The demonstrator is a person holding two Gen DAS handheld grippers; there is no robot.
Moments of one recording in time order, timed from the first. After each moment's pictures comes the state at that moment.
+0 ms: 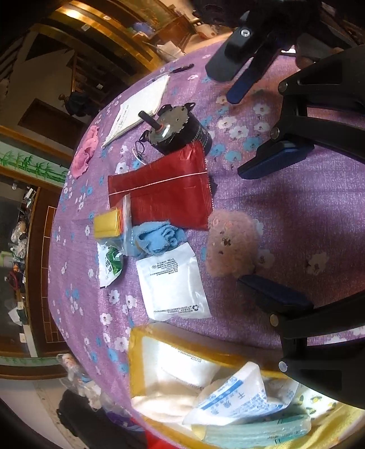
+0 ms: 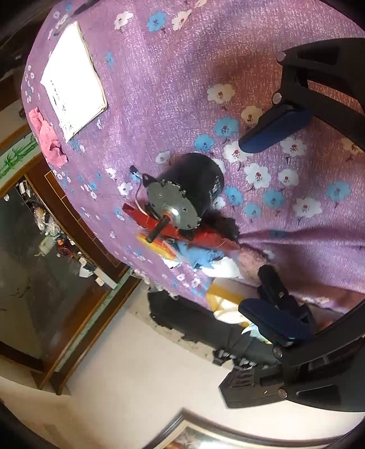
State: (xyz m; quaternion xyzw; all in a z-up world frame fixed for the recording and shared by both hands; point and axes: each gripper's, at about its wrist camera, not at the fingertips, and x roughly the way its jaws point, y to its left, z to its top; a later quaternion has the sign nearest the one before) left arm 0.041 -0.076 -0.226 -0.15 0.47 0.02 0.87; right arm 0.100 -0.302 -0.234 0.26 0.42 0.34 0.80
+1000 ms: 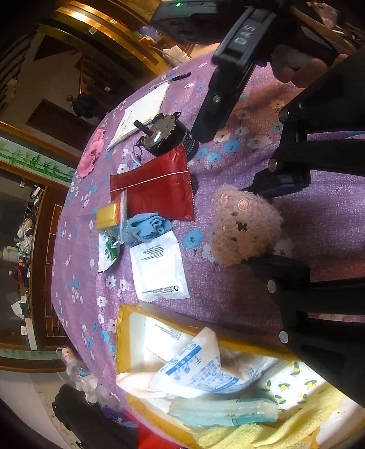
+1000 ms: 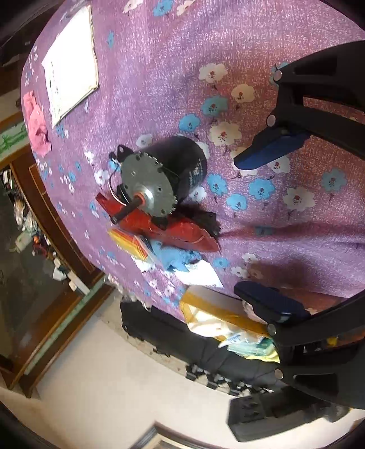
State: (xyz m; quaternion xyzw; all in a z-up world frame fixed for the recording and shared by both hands) left arm -0.002 -0.065 -0.216 -0.16 0.45 0.02 0.88; right arm 0.098 -0.261 -0.232 0.17 0.48 0.32 0.80
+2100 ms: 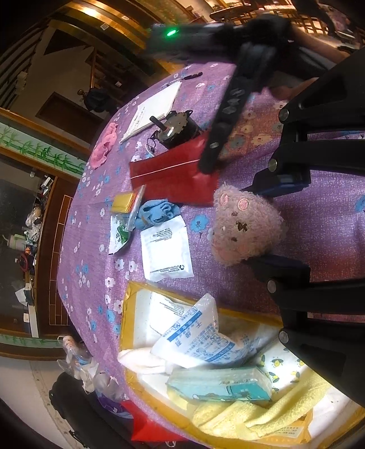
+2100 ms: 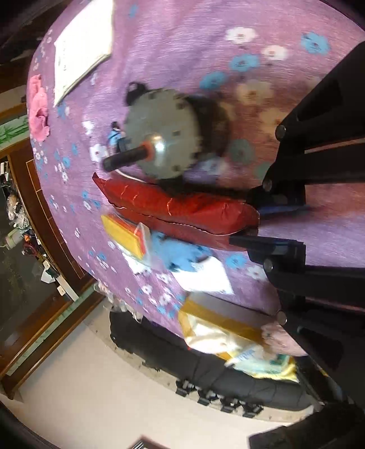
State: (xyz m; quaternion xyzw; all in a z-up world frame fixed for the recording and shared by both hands) left arm -0.018 -0.050 -0.204 -0.18 0.44 0.04 0.88; right arm 0.101 -0.218 -0.236 0.12 0.48 0.32 0.81
